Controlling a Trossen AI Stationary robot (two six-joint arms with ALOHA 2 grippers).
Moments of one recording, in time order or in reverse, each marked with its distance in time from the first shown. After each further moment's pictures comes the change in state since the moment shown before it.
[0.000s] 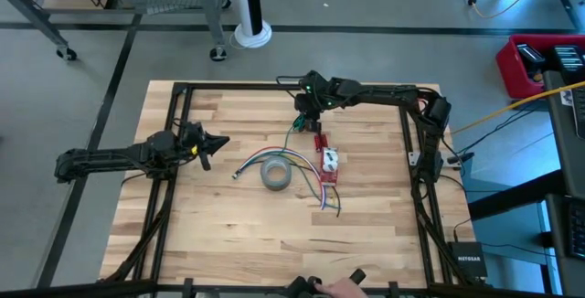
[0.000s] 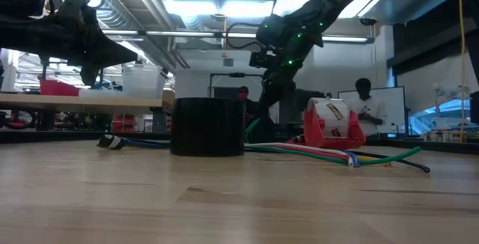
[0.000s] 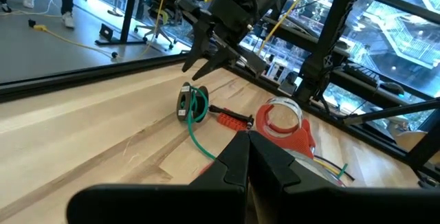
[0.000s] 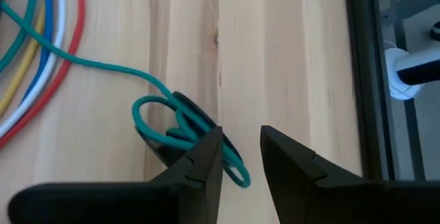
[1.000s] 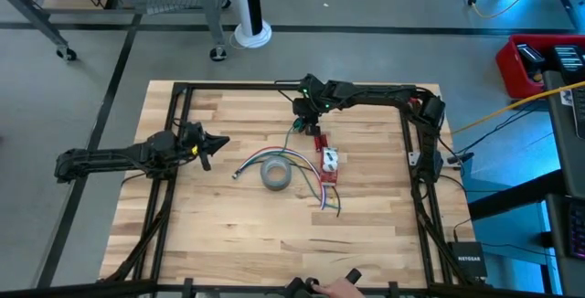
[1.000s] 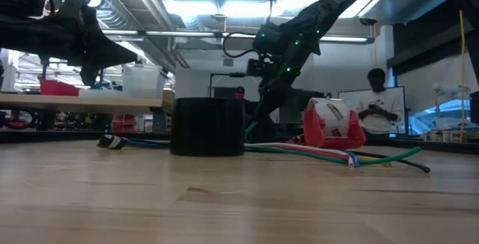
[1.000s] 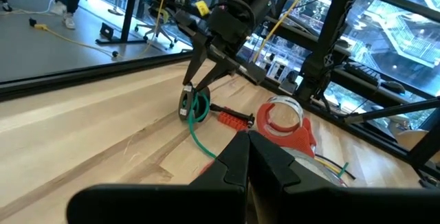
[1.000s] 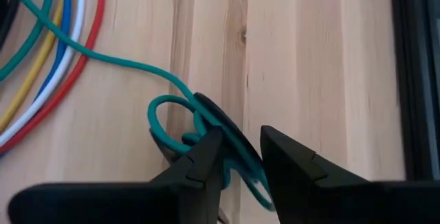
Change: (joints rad) left arm 0.000 0.000 0.000 -0.003 0.000 0.000; right arm 0.001 0.059 0.000 0.014 -0.053 -0.010
